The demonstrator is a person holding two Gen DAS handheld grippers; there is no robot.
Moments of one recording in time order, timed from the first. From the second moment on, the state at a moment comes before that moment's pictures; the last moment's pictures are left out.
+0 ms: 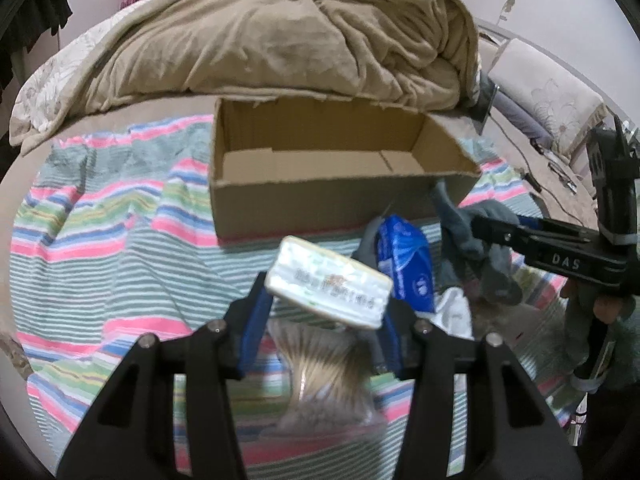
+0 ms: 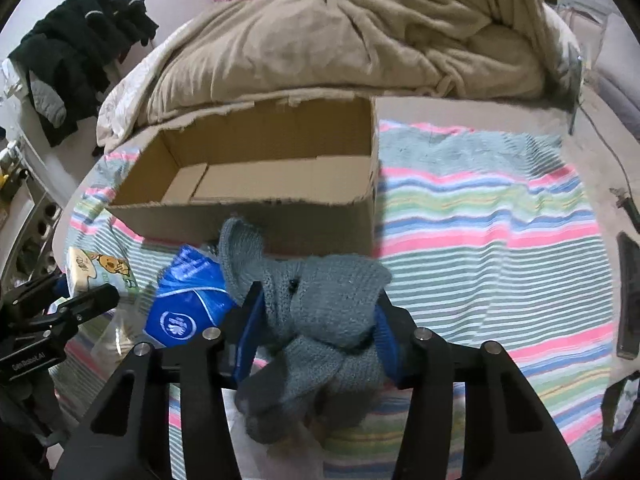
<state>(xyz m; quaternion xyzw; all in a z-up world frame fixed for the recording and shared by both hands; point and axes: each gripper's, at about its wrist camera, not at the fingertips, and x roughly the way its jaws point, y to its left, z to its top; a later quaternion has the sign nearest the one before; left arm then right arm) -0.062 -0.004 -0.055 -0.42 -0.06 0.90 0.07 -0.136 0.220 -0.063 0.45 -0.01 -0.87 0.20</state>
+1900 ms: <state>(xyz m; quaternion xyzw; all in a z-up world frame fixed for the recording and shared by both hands) -0.194 0.021 -0.067 -0.40 -0.12 0.90 0.08 -0.253 0.185 -0.047 0.42 -0.01 -0.87 0.25</state>
